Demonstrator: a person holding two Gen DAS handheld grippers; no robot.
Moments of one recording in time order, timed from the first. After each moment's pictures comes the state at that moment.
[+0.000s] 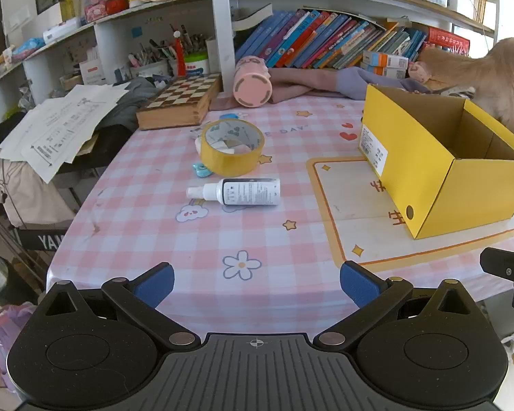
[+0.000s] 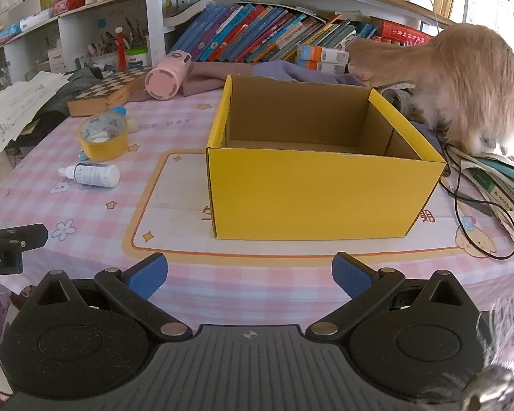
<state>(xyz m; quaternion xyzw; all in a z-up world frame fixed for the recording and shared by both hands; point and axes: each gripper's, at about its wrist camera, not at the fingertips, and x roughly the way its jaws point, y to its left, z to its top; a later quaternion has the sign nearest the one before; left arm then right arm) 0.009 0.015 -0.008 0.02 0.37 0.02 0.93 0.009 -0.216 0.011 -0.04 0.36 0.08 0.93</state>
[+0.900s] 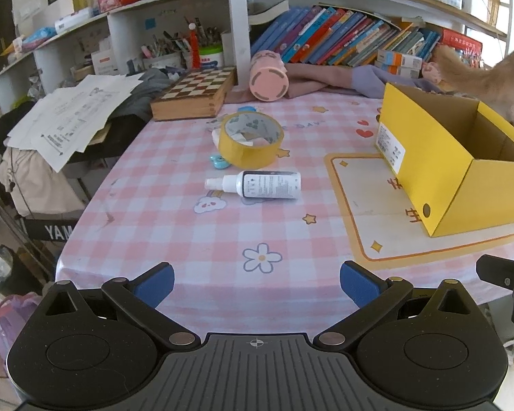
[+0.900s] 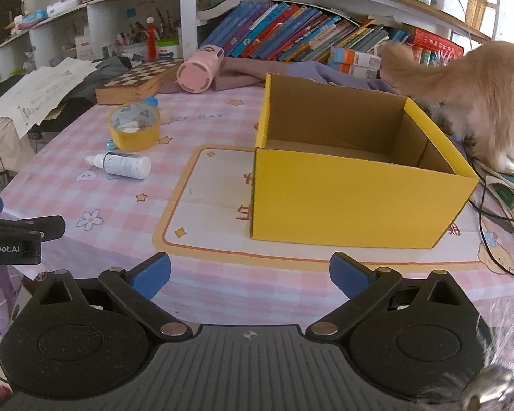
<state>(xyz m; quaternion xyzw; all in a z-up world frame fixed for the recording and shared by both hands) 0.009 0.034 -0.011 0.01 0.38 0.04 0.92 0.010 -0.191 0.012 -0.06 0.37 0.12 0.92</state>
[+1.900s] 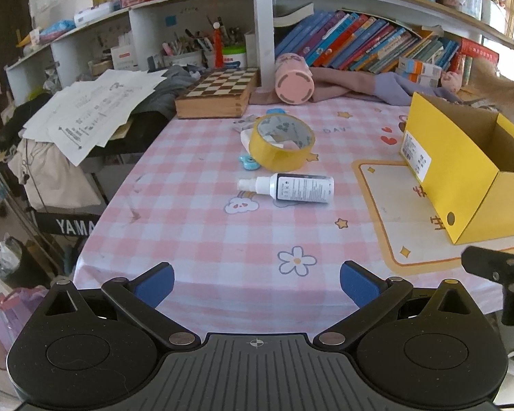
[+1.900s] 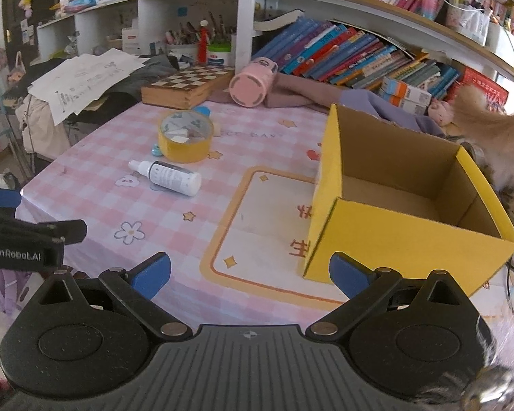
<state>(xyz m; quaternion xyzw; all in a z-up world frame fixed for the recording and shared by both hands) 0.007 0.060 -0.010 0.01 0.38 0.06 0.92 0.025 -0.142 0.021 -0.10 0.34 0.19 0.91</state>
